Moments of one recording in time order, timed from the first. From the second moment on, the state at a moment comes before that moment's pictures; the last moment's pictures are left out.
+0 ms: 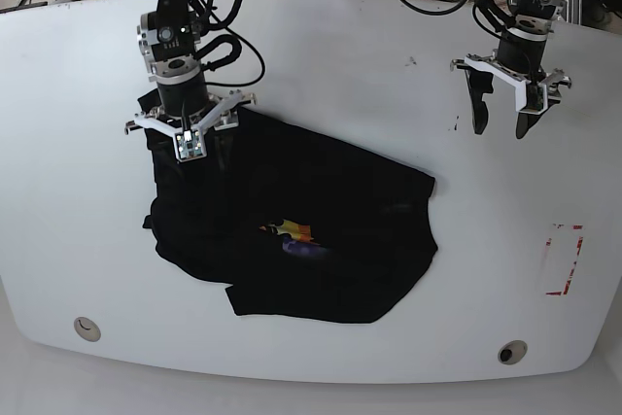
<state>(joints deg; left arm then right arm) 30.2 -6.5 -18.4 111.2 -8.3 -17.4 11.2 -16.0 -3.1 10.3 111.1 -11.5 20.1 -26.4</state>
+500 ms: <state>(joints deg) 28.7 -6.6 -18.4 111.2 -8.3 -17.4 11.7 -3.1 -3.1 12.2 100.6 -11.8 22.4 -28.4</state>
